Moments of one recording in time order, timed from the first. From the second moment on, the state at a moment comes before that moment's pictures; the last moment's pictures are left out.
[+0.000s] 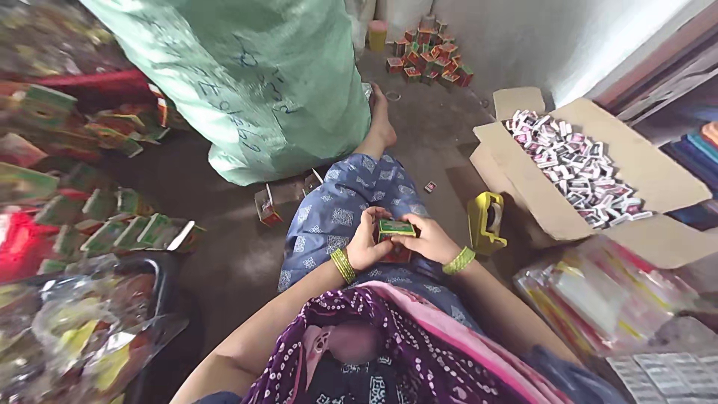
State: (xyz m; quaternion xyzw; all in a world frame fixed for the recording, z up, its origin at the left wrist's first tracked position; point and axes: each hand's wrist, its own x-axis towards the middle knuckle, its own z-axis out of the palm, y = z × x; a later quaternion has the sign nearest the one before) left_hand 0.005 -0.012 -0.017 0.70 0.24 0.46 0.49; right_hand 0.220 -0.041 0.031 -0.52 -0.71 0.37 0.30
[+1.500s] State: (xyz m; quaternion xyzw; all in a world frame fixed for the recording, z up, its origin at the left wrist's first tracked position) left_hand -0.028 0.002 0.018 0.64 0.34 0.50 0.48; right_hand 0.214 0.014 0.017 -0.57 -0.74 0.30 0.20
